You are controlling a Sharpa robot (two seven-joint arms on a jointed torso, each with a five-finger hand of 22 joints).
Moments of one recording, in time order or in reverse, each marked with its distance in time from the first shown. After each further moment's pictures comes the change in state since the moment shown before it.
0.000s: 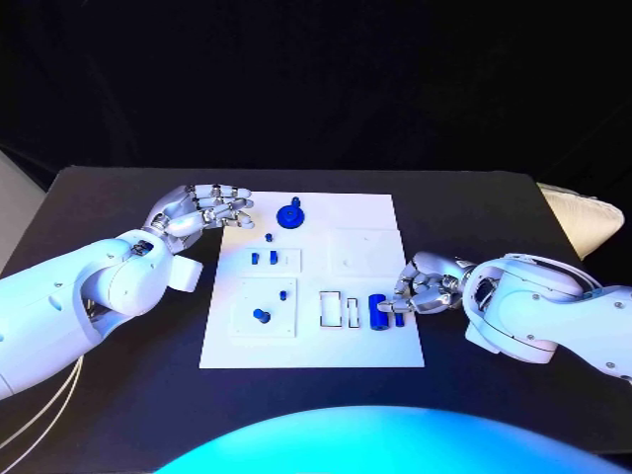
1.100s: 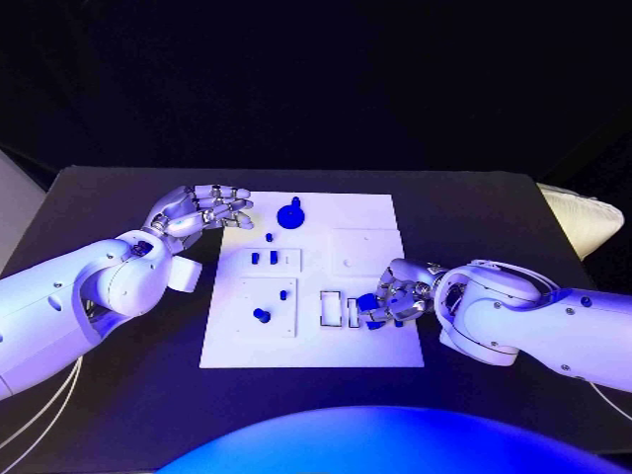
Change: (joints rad) left arm -0.002 -0.003 0.000 0.001 0.000 0.000 0.000; left_hand 0.000 0.000 0.000 0.000 0.000 0.000 0.000 0.000 0.000 0.000 0.000 0.004 0.000 0.000 0.000 -0.004 0.003 0.000 0.000 0.000 0.000 -0.001; right arm -0.041 0.118 0.007 -0.062 -0.062 -0.009 -0.035; right_hand 0.124 -0.018 0.007 0.006 0.077 -0.007 0.004 0.013 0.029 0.000 0.000 0.000 0.000 0.000 0.000 0.000 0.000 0.000 0.000 0.000 0.000 0.000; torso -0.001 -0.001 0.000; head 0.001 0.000
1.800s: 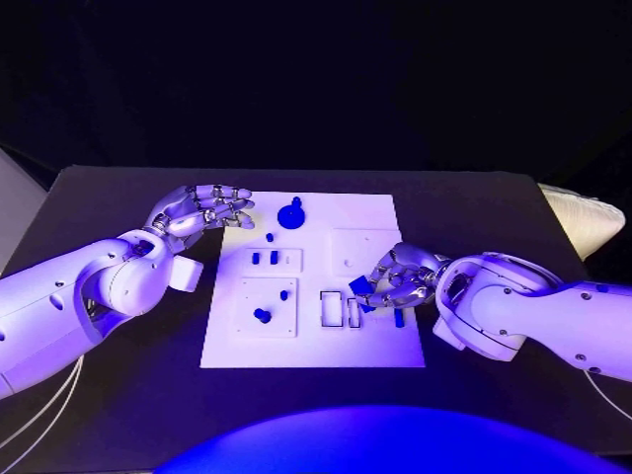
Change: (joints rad) left arm 0.000 0.001 0.000 -0.001 0.000 0.000 -0.001; left_hand -0.004 0.004 0.000 0.000 0.000 0.000 0.000 0.004 -0.001 0.000 0.000 0.000 0.000 0.000 0.000 0.000 0.001 0.000 0.000 0.000 -0.004 -0.001; right arm 0.052 -0.018 -0.003 0.061 0.168 -0.127 0.016; right_hand 0.031 -0.030 0.111 0.053 0.201 0.018 -0.012 -0.029 -0.040 -0.001 -0.012 0.000 0.000 0.000 -0.015 0.000 0.000 -0.015 0.000 -0.007 0.023 0.001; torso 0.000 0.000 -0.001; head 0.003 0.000
